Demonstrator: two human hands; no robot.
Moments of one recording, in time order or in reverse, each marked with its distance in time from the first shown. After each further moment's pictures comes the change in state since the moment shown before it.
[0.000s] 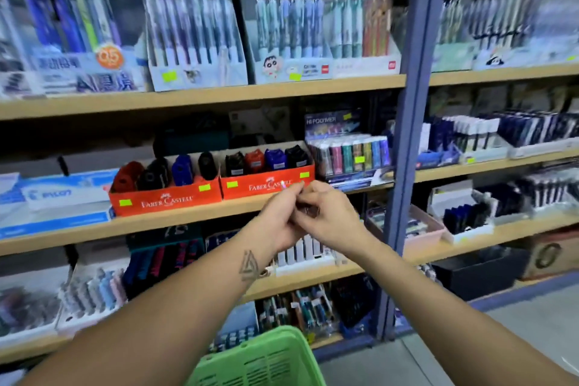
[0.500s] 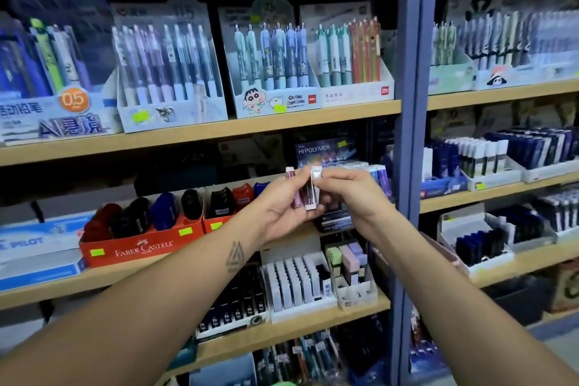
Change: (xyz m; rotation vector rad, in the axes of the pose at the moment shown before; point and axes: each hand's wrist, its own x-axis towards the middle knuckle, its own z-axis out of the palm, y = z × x) left_hand 0.027 0.068 0.052 0.171 -0.213 0.177; right_hand 0.070 0.038 -0.071 0.905 0.125 0.360
